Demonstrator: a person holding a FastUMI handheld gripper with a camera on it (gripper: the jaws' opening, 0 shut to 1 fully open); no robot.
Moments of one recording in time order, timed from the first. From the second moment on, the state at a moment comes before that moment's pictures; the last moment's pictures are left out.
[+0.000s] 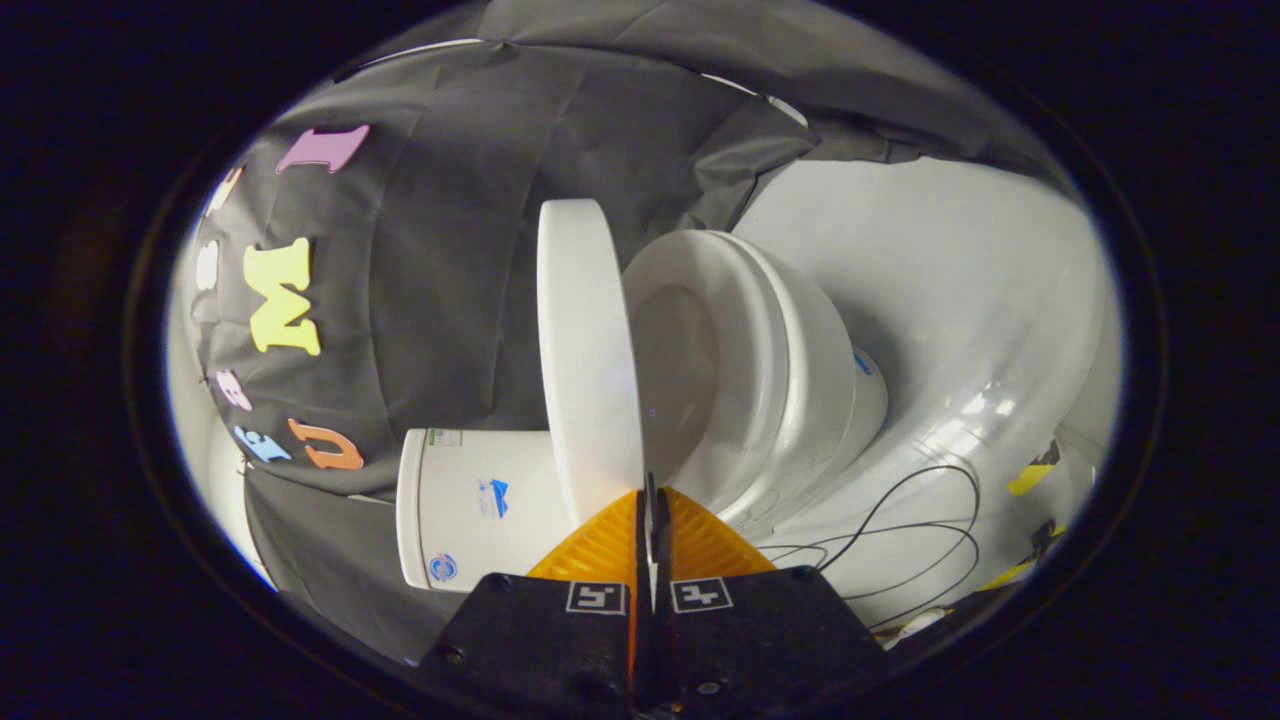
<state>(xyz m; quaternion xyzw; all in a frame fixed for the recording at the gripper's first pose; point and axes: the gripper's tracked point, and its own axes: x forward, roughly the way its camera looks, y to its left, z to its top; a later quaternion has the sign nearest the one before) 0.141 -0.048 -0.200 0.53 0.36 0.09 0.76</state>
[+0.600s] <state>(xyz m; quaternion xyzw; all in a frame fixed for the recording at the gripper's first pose) 0.134 -0.022 -0.144 0.47 0.34 0.10 0.81</state>
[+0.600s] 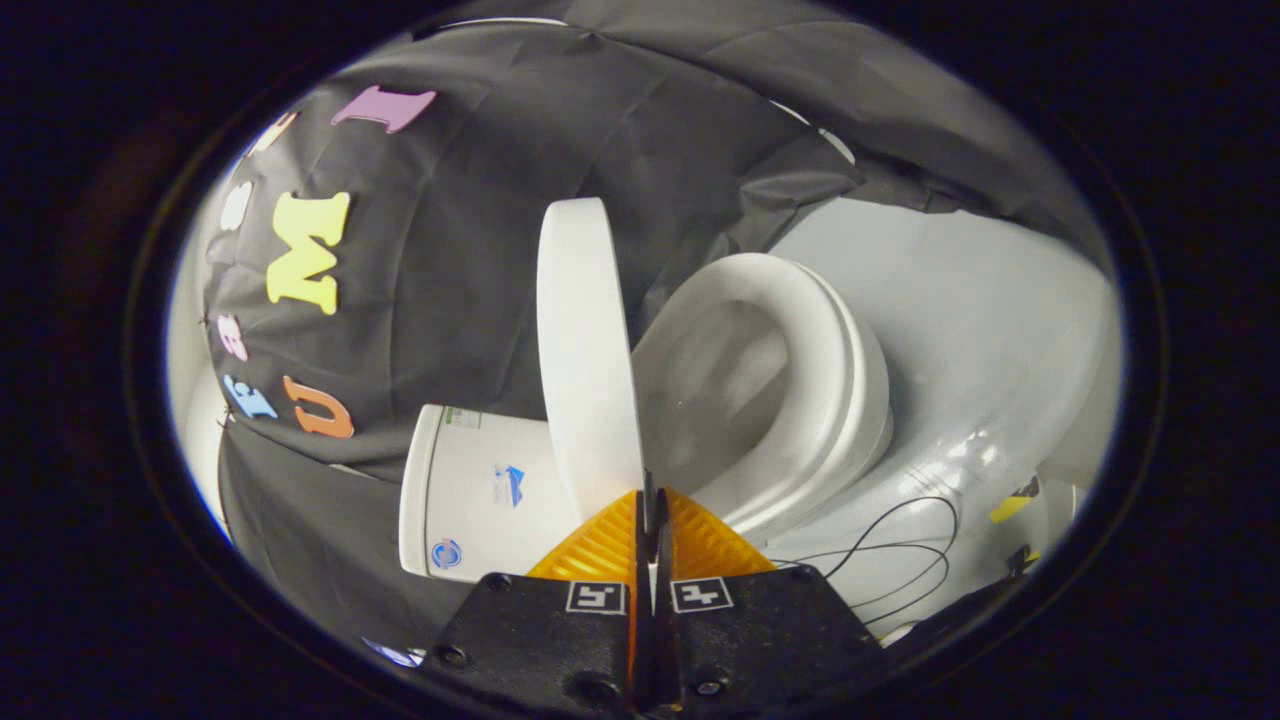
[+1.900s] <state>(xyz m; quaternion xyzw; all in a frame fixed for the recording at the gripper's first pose) 0.121 0.061 -0.056 0.33 0.32 0.07 0.88</state>
